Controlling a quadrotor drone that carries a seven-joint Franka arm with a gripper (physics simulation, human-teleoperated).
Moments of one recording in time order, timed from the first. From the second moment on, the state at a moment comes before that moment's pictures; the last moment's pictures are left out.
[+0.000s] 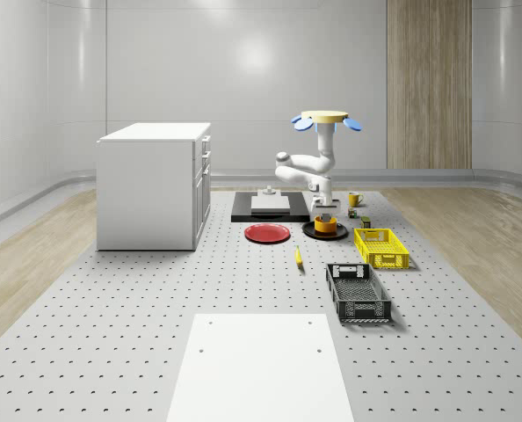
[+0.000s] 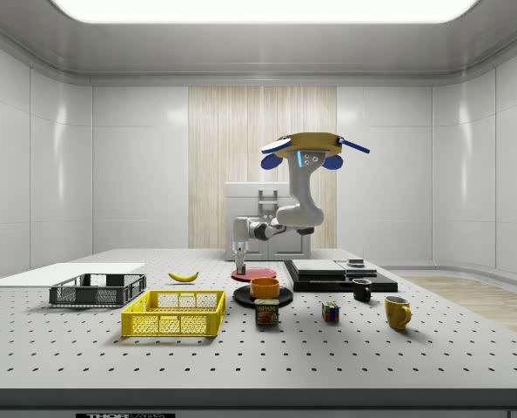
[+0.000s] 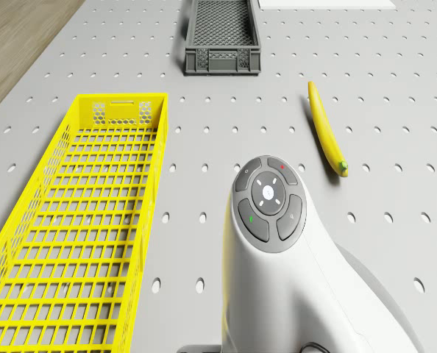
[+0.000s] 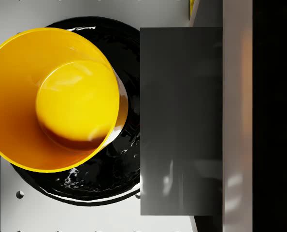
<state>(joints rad) -1.08 -1.55 1.27 -2.81 -1.86 1.65 1.55</state>
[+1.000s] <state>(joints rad) -1.08 -1.56 1.27 -2.81 -1.86 1.65 1.55</state>
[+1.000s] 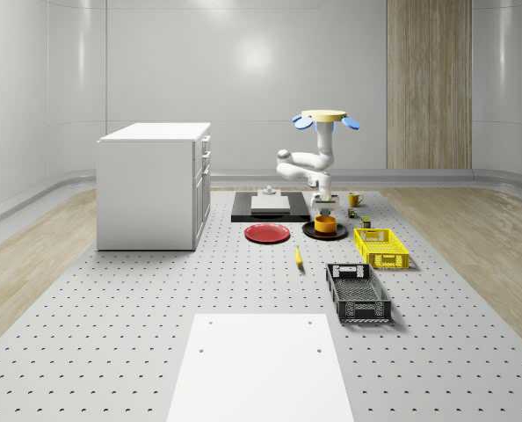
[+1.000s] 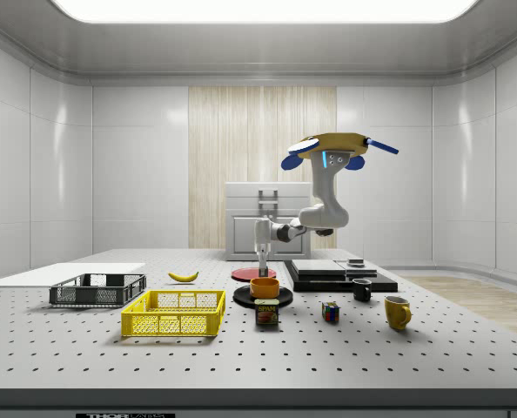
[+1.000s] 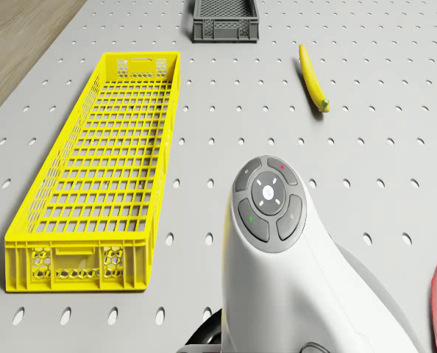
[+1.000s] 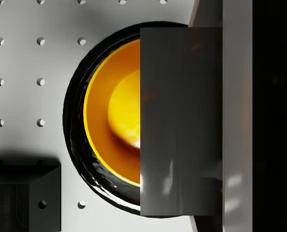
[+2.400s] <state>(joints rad) -1.14 -1.53 1.07 -2.74 -2.05 1.72 1.57</state>
